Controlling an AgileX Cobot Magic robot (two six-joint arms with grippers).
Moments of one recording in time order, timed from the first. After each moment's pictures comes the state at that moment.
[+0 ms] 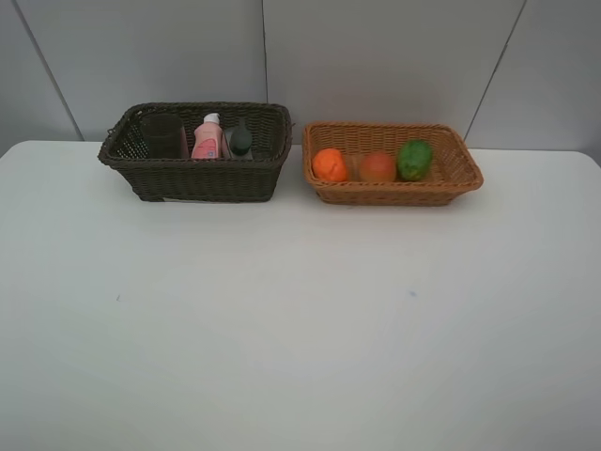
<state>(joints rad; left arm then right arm) -0.28 -0.01 -0.54 0.12 1.13 -0.14 -0.04 0.00 -0.53 -0.22 1.07 0.26</state>
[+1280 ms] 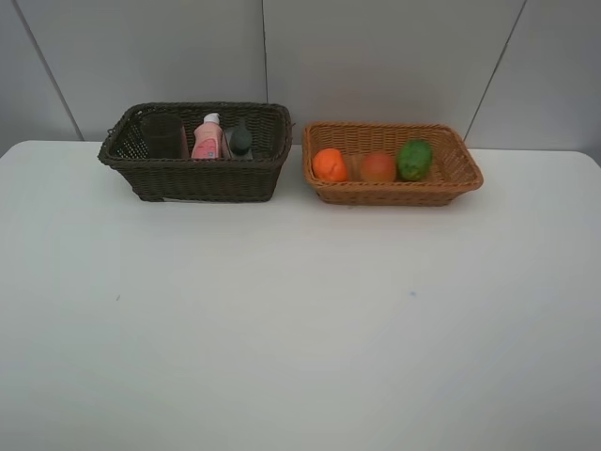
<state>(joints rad) -0.01 -0.01 -0.51 0.02 1.06 -0.07 -0.04 0.00 -0.53 -0.22 1.07 0.26</state>
